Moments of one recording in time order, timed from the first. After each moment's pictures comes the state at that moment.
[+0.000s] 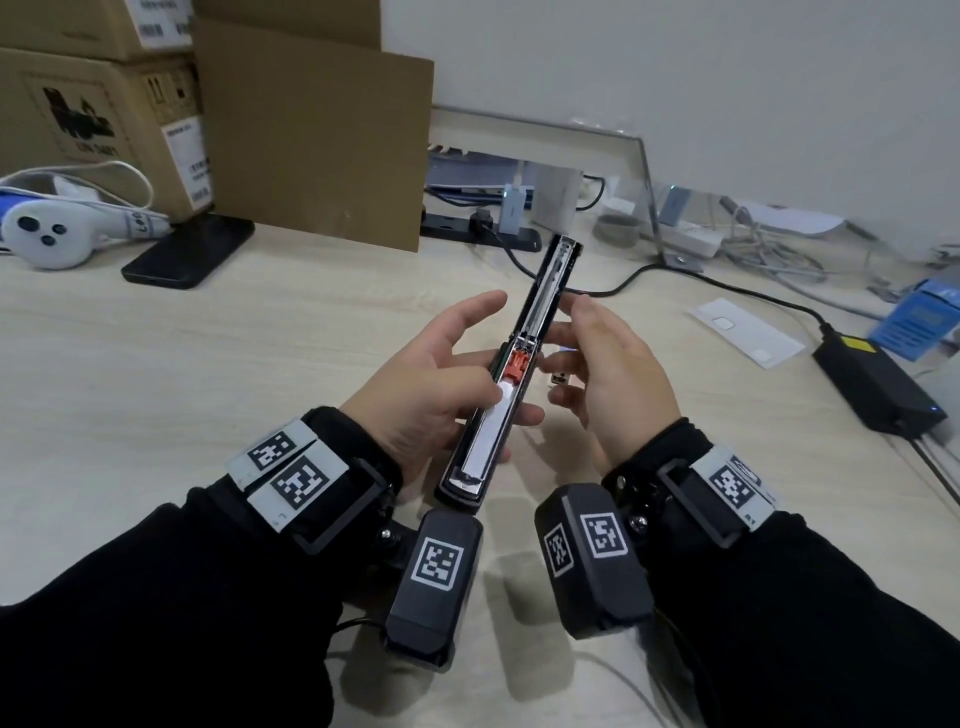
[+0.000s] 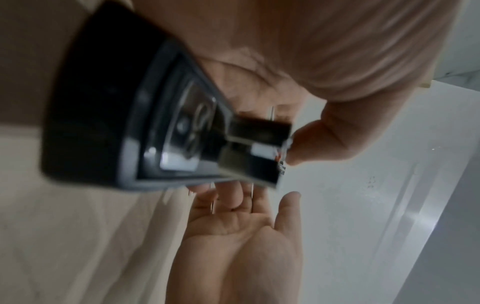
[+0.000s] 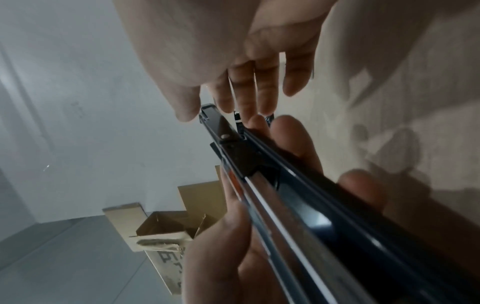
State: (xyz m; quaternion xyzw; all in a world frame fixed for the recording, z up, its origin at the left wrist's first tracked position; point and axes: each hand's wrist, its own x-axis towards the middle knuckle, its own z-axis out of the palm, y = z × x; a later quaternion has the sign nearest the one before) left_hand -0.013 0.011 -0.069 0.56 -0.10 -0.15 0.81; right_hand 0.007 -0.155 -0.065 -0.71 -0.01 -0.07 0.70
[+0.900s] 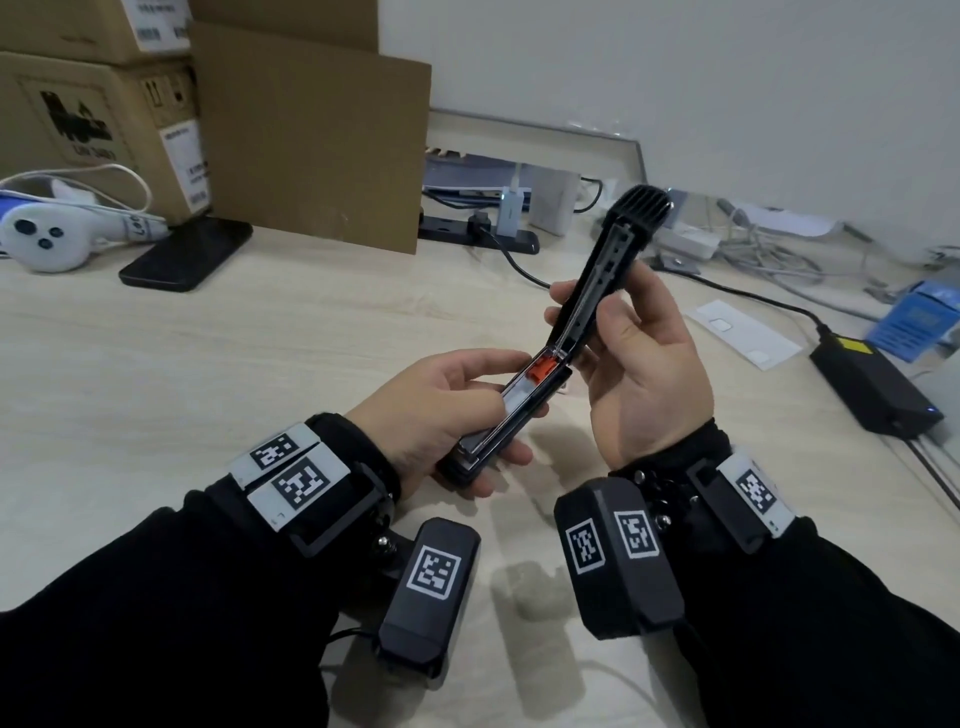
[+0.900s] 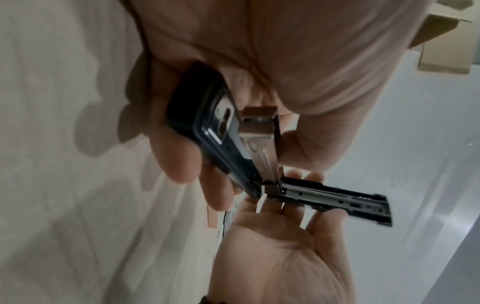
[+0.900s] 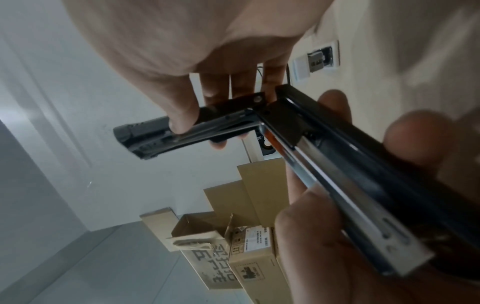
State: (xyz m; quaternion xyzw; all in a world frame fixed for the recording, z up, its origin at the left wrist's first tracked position) left_hand -0.014 0.008 -0.072 0.63 -0.07 -0.20 0.75; right_hand 0.004 -0.165 -0.057 -0.54 -0.16 -0.13 0.82
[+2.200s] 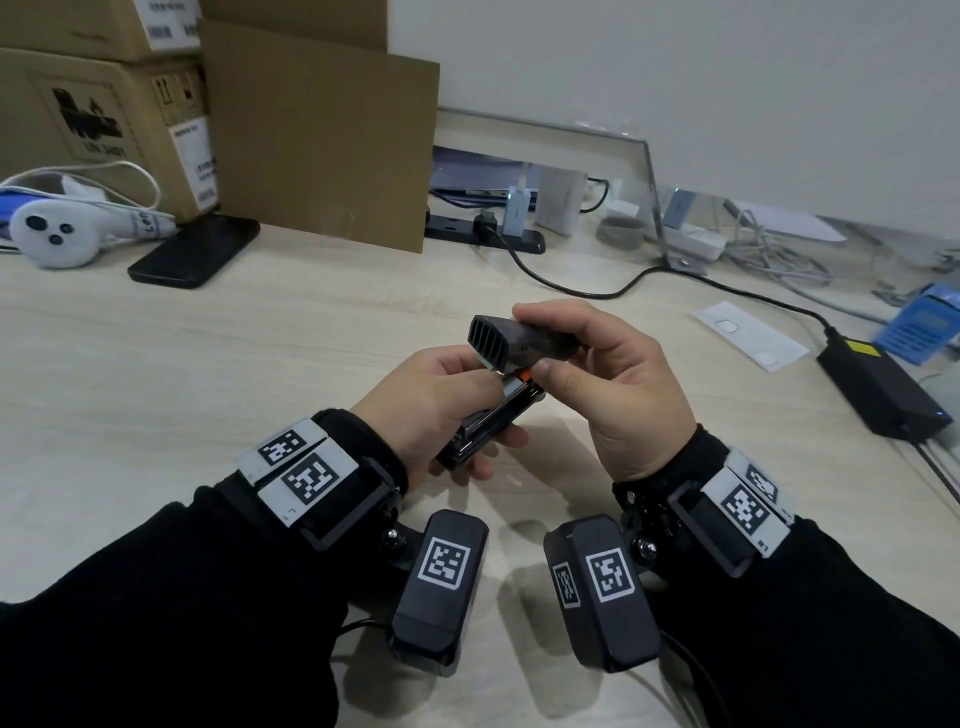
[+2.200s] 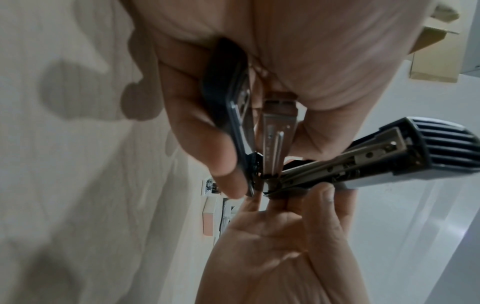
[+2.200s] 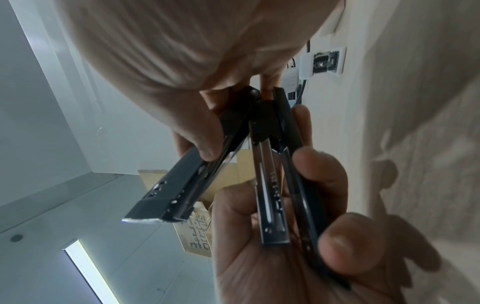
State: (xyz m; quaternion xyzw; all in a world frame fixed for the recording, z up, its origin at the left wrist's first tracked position) left_hand -0.007 0.010 -0.080 0.64 -0.06 -0.14 0.75; right_hand 0.004 -0.162 -0.067 -0.68 -0.30 -0.09 0.66
